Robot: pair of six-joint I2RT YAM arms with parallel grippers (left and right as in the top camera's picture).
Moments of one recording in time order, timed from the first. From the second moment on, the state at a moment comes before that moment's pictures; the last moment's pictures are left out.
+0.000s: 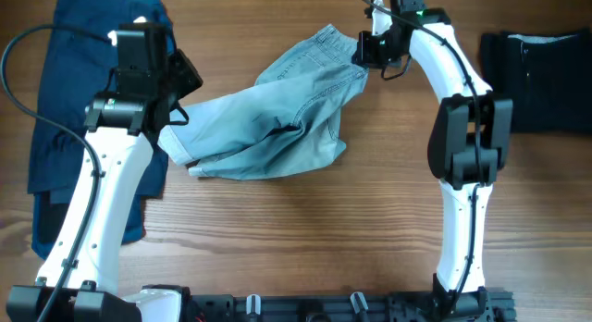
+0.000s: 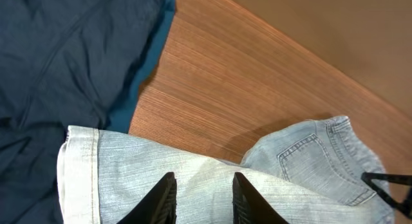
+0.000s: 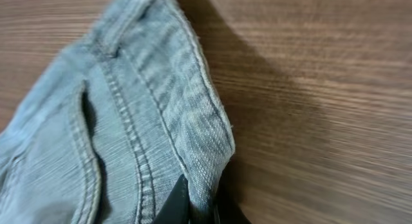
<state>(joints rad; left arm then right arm) -0.09 1.46 1.30 -0.64 -0.10 -0.58 0.12 2.44 2.09 -0.84 -0.39 0.11</state>
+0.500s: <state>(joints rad) -0.09 1.46 1.30 -0.45 -0.05 -0.58 0.12 1.74 2.12 -0.89 -0.57 -0.34</state>
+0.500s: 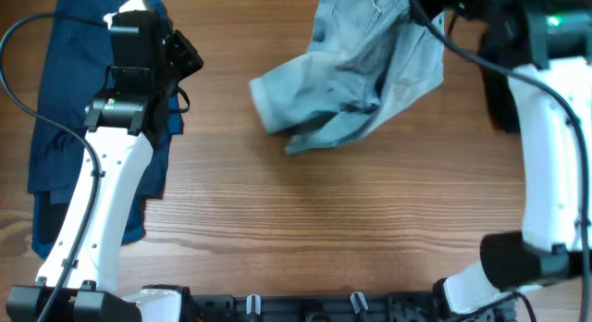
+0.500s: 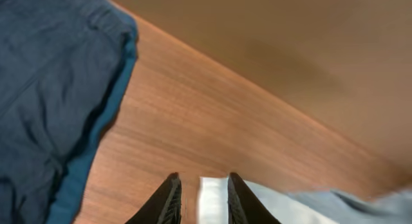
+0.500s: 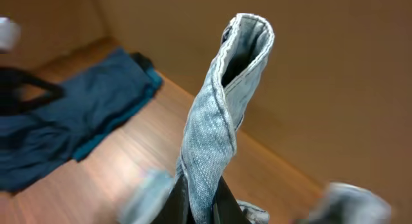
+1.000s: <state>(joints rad) -0.09 1.43 1.30 -0.16 0.39 -0.32 0.21 1.70 2.12 -1.12 -0.72 -0.46</state>
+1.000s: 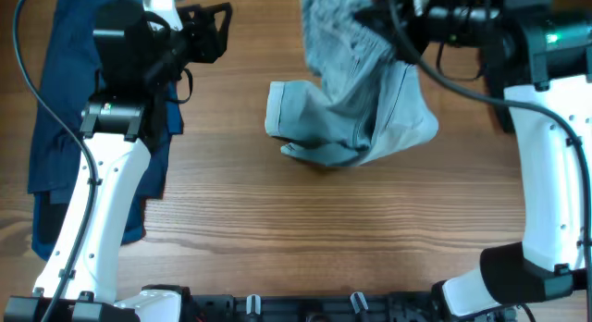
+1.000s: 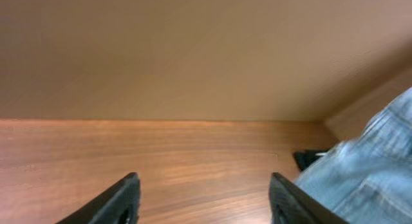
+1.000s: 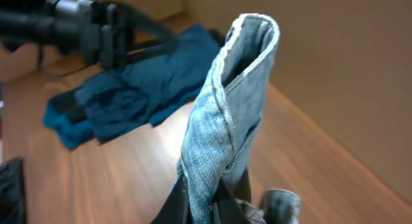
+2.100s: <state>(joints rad) -0.04 1.66 1.30 0.37 1.49 -0.29 0.35 1.70 2.12 -1.21 -0.69 -0.50</state>
